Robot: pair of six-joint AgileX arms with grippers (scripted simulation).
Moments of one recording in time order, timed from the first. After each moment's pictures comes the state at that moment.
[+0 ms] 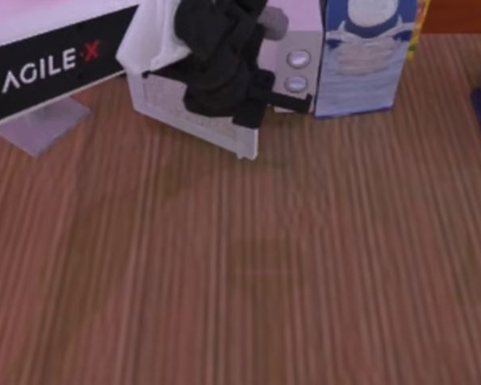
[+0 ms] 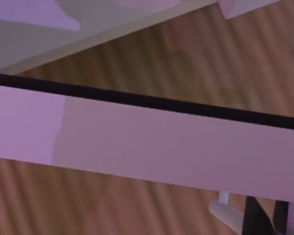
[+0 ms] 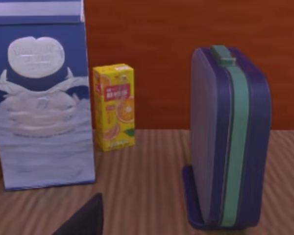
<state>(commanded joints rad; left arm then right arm) -0.62 1.99 1.67 -0.73 -0.11 -0.20 0.00 0.00 0.00 0.00 0.00 0.00</state>
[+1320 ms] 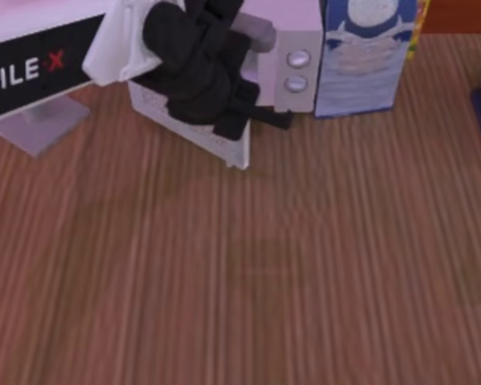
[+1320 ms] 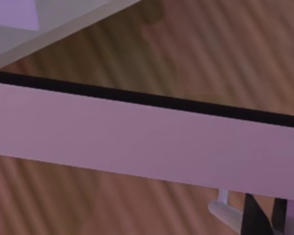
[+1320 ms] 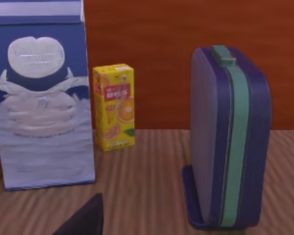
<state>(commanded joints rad) -0.58 1.91 1.55 -0.69 -0.04 -0.07 0.00 0.00 0.00 0.00 0.00 0.00</state>
